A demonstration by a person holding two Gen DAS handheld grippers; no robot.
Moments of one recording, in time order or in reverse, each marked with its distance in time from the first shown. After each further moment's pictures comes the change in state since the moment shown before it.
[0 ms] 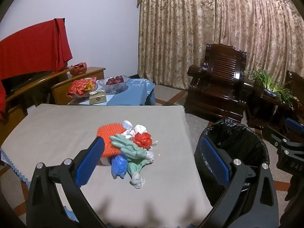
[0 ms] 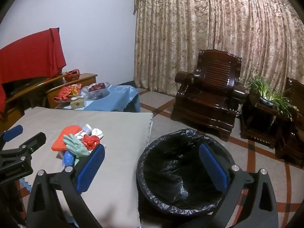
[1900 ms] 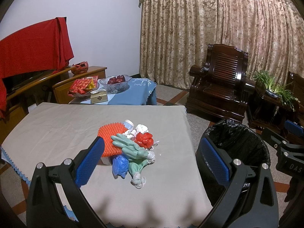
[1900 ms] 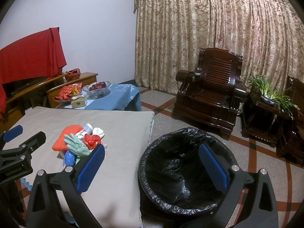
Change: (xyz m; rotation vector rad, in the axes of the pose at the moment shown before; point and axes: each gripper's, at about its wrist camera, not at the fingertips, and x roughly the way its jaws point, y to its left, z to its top) left arm 0.000 0.000 0.000 0.000 0.002 0.001; right arm 0.004 0.001 0.000 0.005 0.012 0.004
